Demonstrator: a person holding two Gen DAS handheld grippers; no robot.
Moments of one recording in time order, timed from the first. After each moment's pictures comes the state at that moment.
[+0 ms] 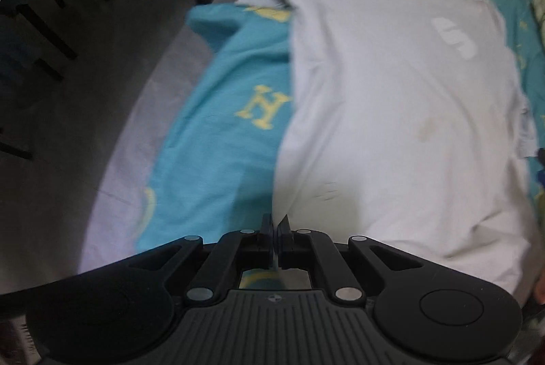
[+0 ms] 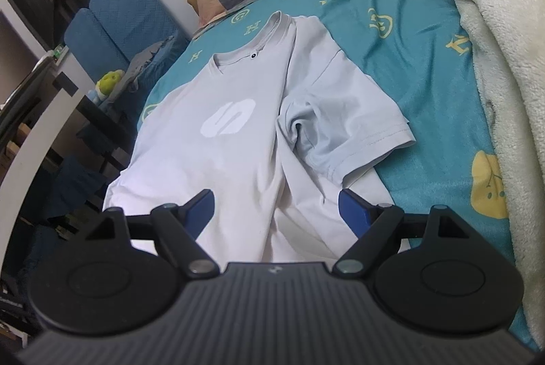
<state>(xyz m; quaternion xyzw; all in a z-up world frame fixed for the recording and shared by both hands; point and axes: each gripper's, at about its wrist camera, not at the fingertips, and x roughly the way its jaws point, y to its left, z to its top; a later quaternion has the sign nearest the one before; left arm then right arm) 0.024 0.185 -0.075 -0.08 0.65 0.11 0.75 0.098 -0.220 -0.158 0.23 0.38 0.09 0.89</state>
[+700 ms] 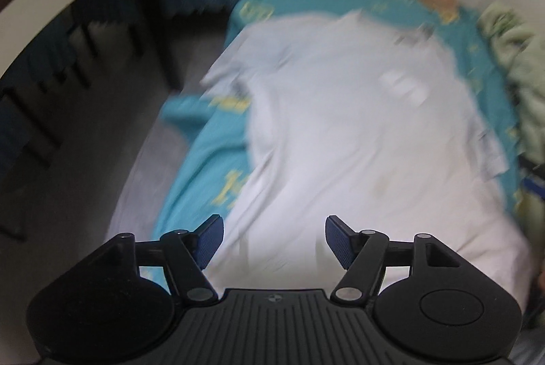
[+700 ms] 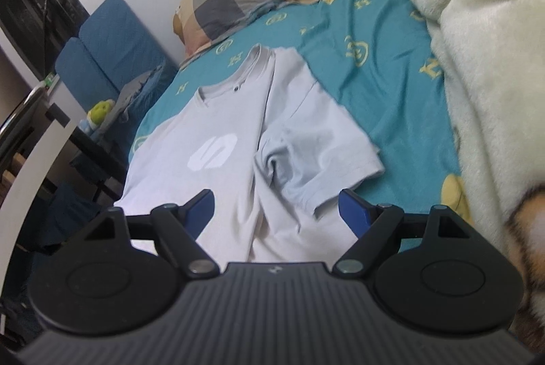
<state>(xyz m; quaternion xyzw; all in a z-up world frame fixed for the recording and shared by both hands) 0.026 0.120 0.006 -0.05 0.48 0.03 0.88 0.091 -0.249 -0.143 0.25 0.33 0.05 0.91</state>
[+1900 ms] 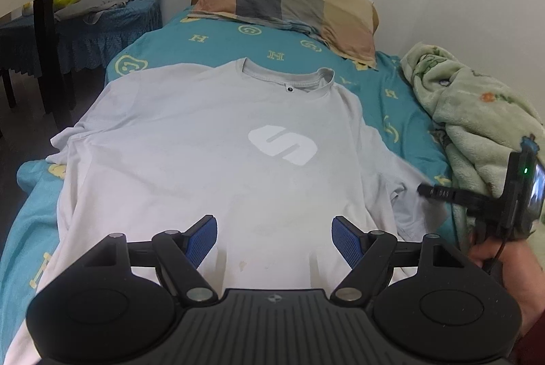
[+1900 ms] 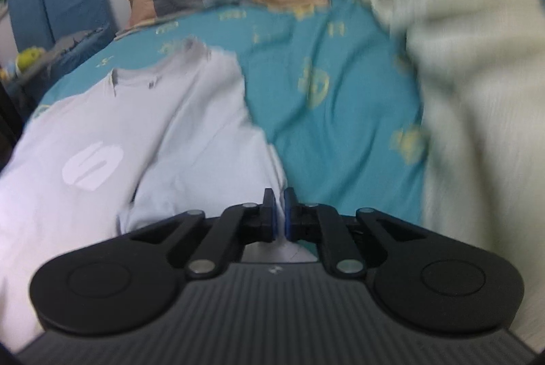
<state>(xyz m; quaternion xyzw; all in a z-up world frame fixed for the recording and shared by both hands) 0.089 0.036 -0.107 -0.09 0.38 -0.07 0.92 0.204 -0.256 -0.168 0.04 0.33 -0.04 0.94</state>
